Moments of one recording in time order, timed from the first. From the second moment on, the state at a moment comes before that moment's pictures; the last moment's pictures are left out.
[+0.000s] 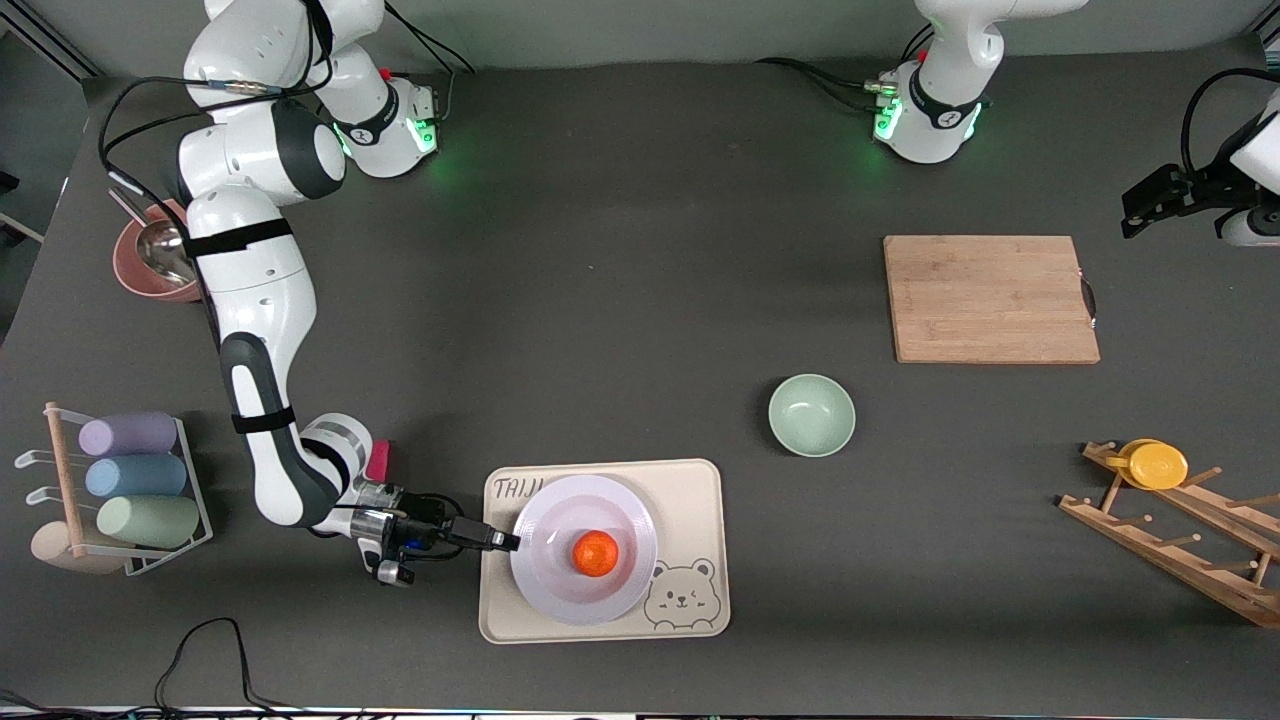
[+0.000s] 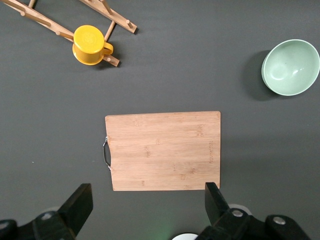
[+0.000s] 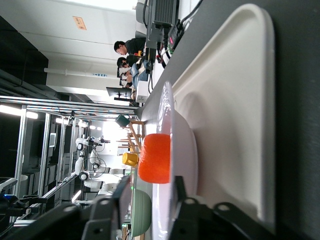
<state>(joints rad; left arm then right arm) 0.02 -0.24 0.03 -1.91 0.06 1.64 0.10 0.06 1.19 0.05 -1.15 1.63 1.96 -0.87</state>
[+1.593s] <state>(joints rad) 0.02 -0.24 0.02 -1.89 0.07 1.66 0.10 0.04 0.87 0.01 -1.28 1.28 1.94 -0.41</state>
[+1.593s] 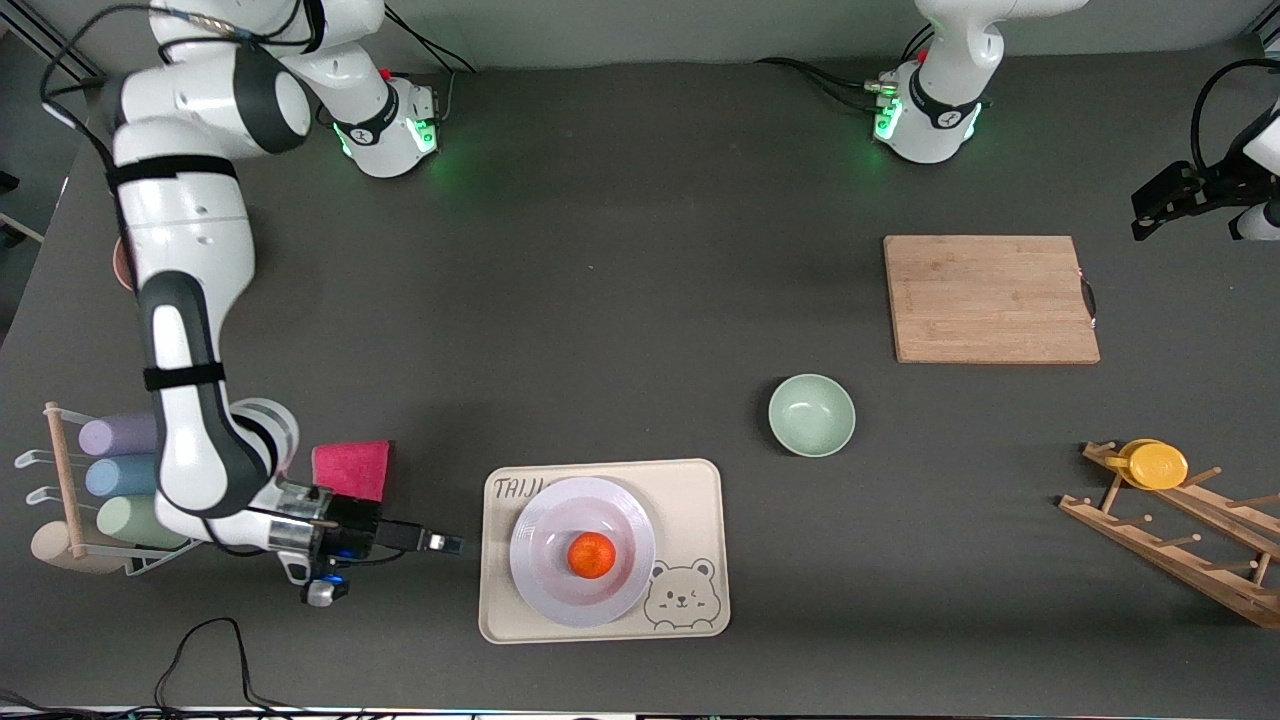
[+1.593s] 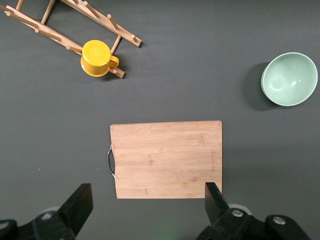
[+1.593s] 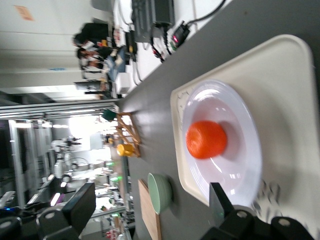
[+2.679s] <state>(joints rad) 0.03 -0.26 0.04 -1.87 0.04 1.63 0.10 -0.07 0.16 0.00 -1.59 0.09 1.75 -0.20</state>
